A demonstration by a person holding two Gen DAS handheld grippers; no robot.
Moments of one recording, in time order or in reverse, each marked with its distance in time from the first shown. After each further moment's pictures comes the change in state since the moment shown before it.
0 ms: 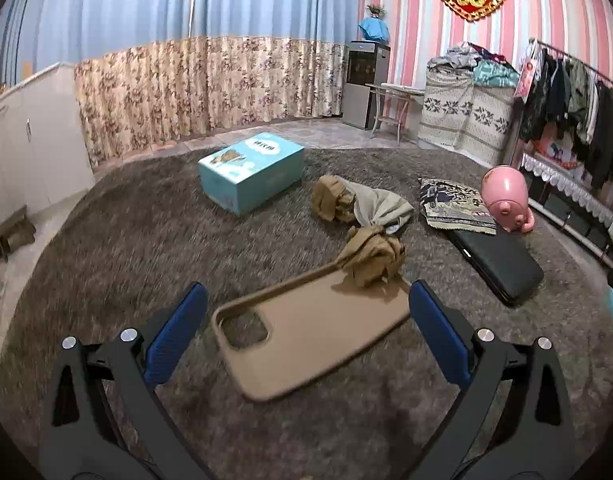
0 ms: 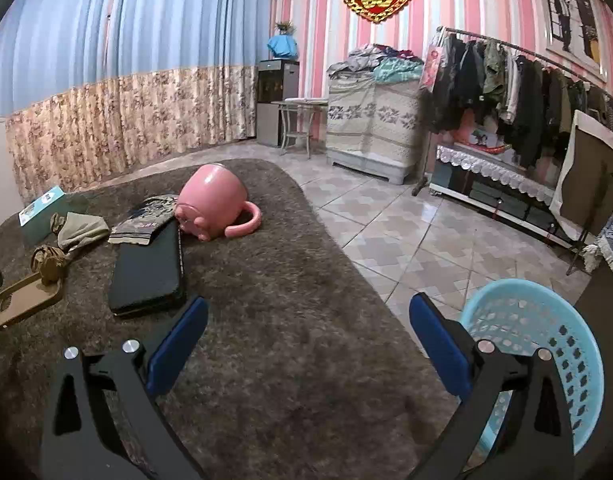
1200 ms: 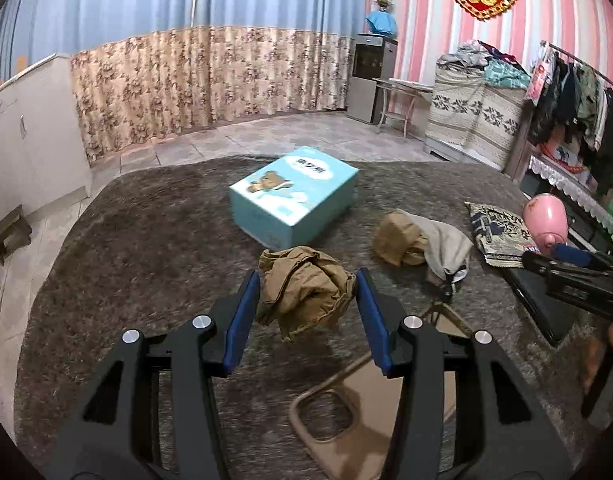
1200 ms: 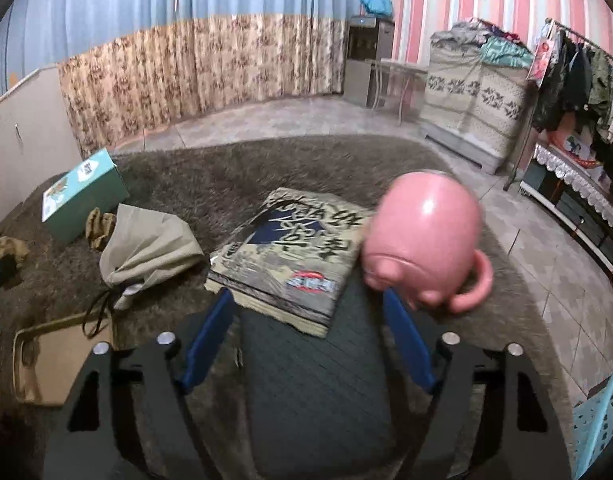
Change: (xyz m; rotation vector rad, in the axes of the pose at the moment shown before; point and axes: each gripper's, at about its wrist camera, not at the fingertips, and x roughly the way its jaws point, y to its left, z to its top) left arm 0.046 0.060 0.046 -0.032 0.036 -0.012; right arm 0.116 0.167 0.052 -0.162 0.191 0.235
